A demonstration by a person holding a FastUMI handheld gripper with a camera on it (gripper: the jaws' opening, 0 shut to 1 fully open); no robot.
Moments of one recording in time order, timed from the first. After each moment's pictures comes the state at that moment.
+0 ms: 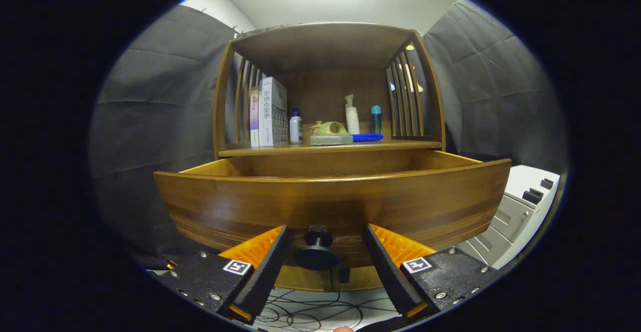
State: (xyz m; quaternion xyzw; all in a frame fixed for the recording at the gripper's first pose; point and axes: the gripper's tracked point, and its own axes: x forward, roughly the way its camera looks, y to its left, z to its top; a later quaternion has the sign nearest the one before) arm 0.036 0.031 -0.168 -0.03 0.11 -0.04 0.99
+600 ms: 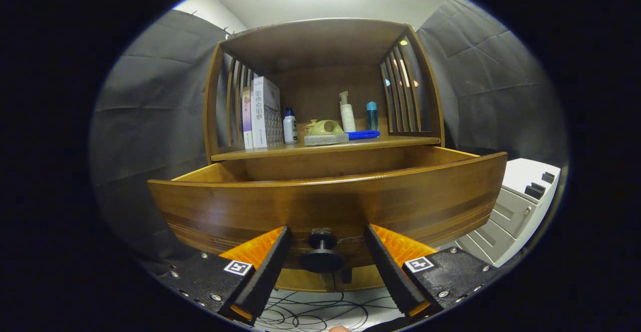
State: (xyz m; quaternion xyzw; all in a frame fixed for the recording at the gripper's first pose) arm 0.049 0.033 -0.166 -0.02 0.11 -0.04 0.99
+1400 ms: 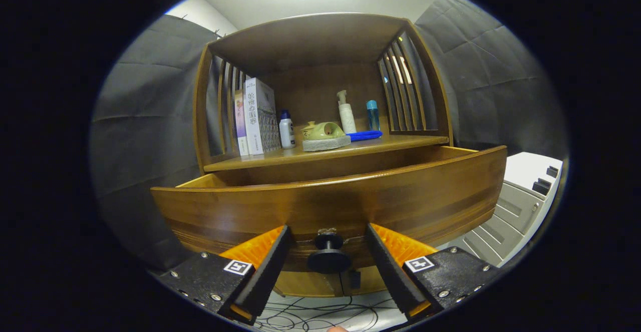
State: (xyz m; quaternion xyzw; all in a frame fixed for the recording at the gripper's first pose) arm 0.088 0.041 -0.160 0.01 0.10 -0.04 0.99
